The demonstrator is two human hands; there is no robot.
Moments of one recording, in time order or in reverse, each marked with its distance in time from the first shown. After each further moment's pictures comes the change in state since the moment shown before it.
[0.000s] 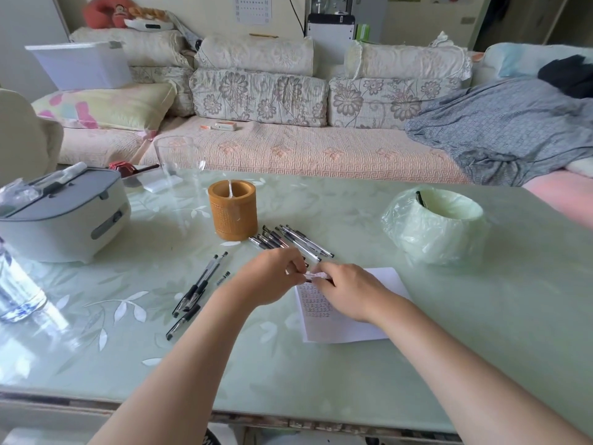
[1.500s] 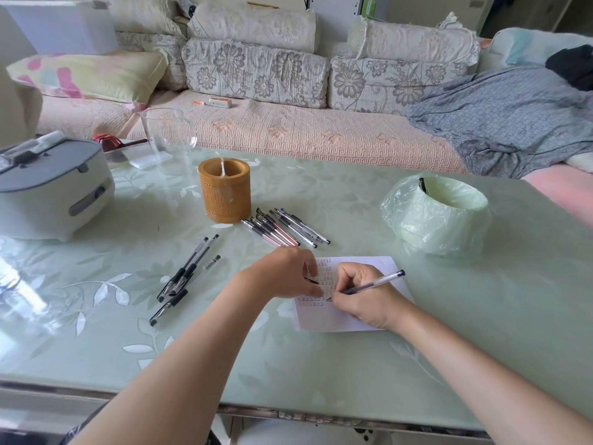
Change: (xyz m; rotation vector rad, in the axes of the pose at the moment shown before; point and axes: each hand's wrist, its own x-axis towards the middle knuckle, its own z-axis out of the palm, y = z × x) left_hand 0.020 0.007 0.035 0.056 -0.161 0.017; right_hand -0.019 0.045 0.021 0.646 0.044 -0.010
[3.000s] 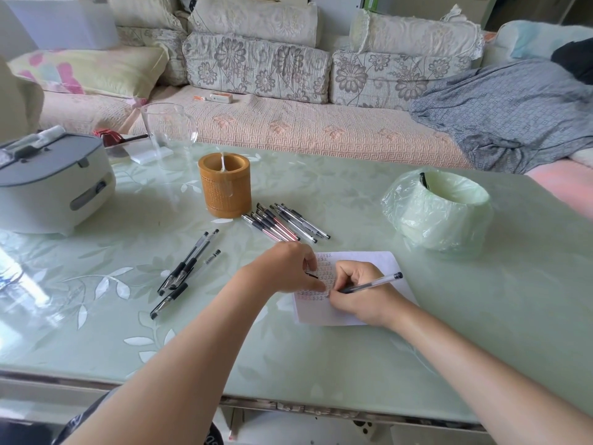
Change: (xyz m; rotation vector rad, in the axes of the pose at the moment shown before) left_hand 0.004 -0.001 0.006 -0.034 0.016 -0.037; right_hand -0.004 -0.001 0.004 -0.073 0.009 -0.027
